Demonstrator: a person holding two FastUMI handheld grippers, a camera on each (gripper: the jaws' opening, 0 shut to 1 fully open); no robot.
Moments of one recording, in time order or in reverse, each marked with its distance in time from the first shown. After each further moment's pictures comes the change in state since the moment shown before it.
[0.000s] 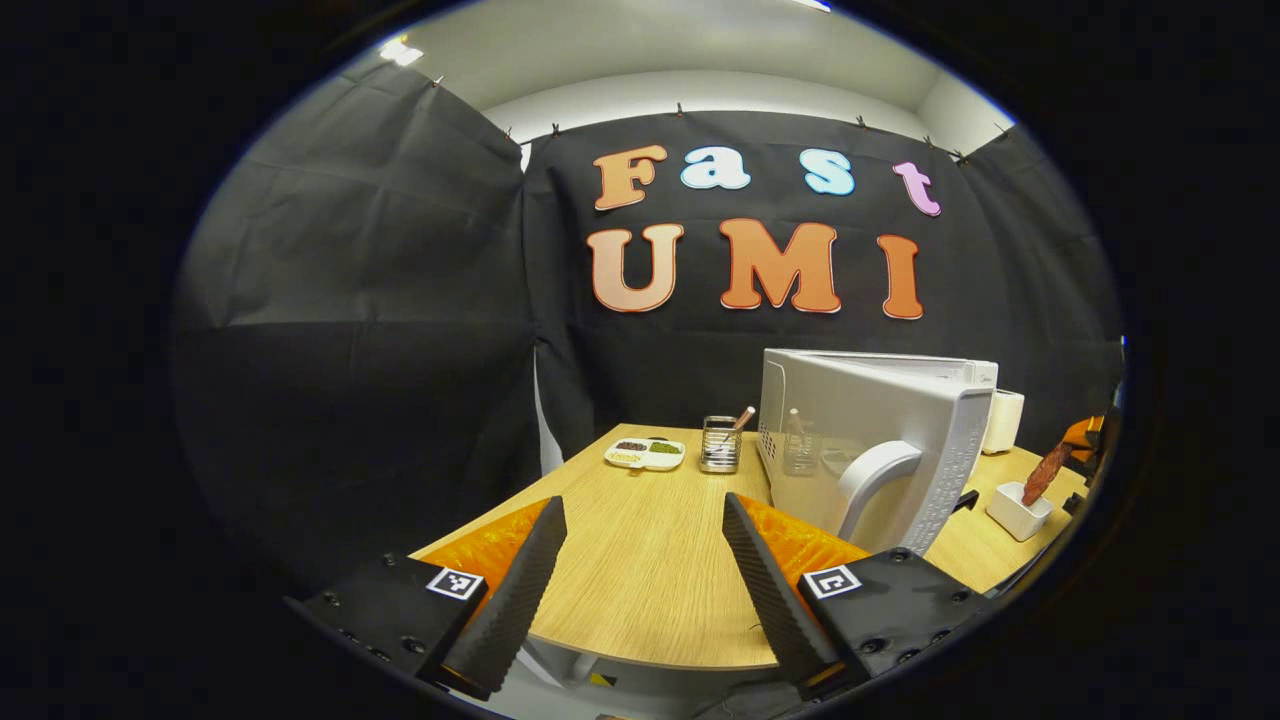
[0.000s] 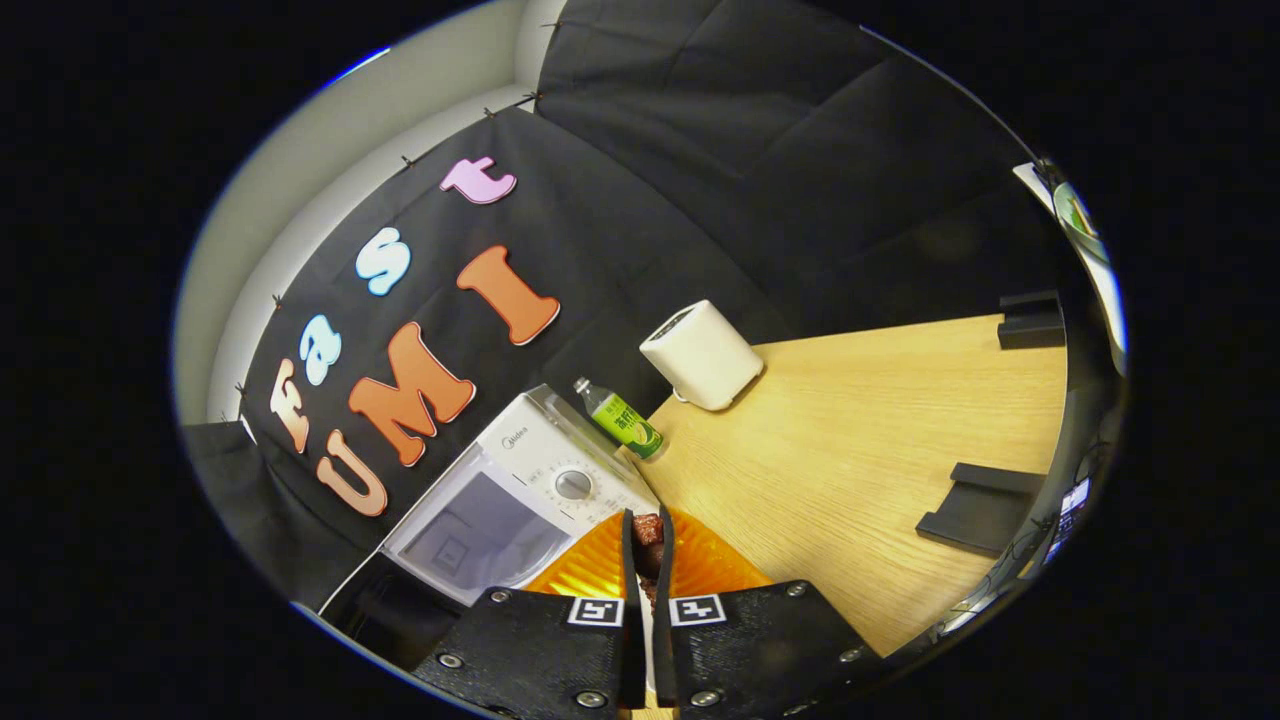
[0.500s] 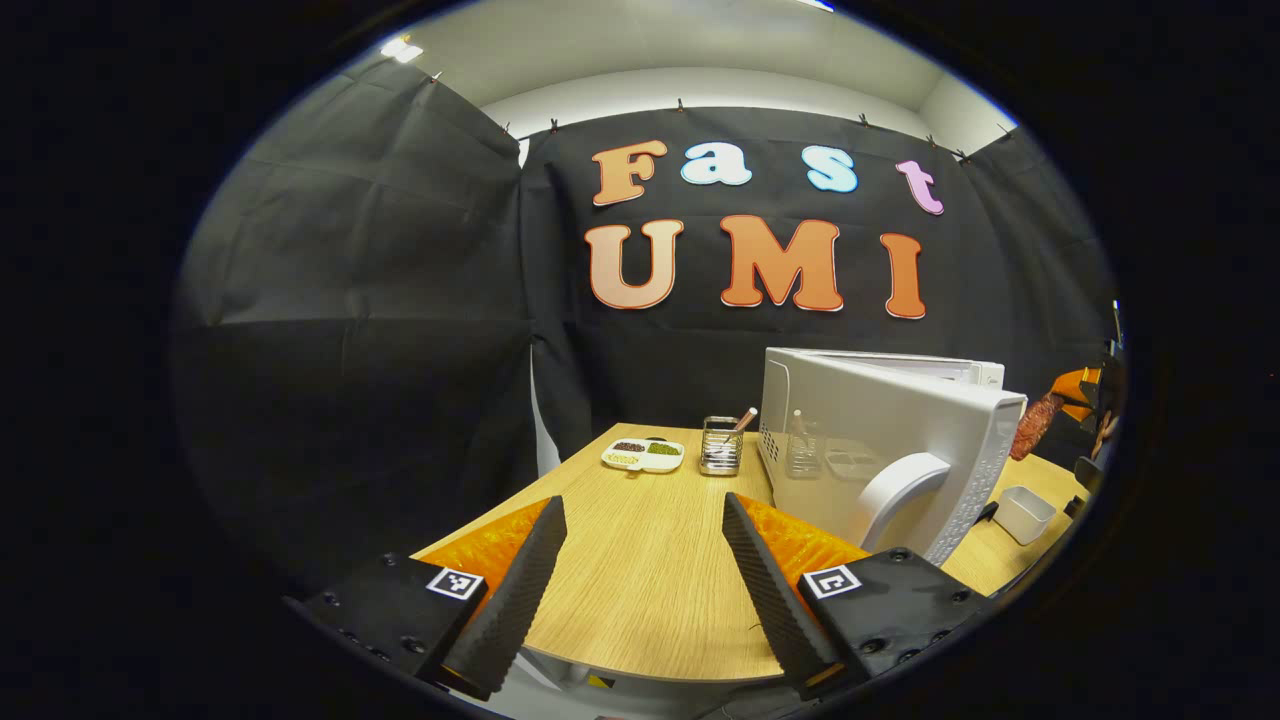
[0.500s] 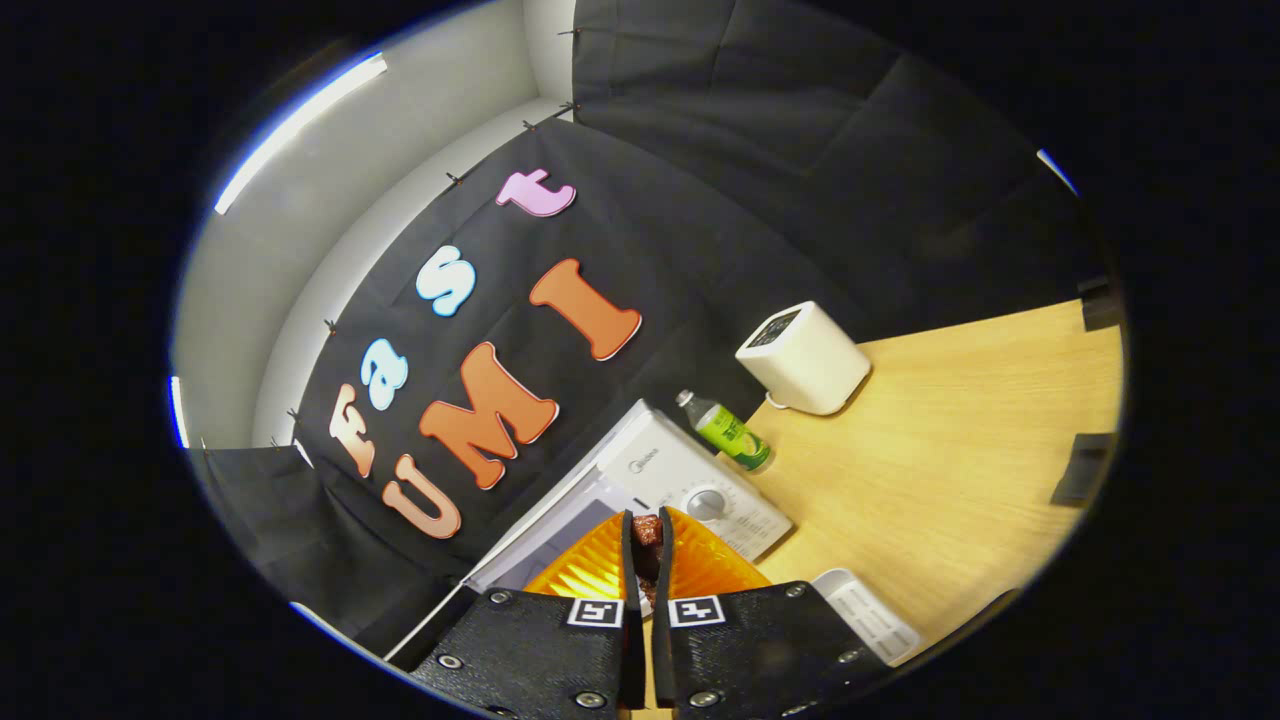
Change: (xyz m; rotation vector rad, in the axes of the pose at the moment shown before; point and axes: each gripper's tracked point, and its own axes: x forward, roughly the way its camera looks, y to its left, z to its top) left arm 0.020 0.004 0.001 -0.002 0.010 0.004; right arm 0.023 0.124 -0.007 0.087 -0.003 0.207
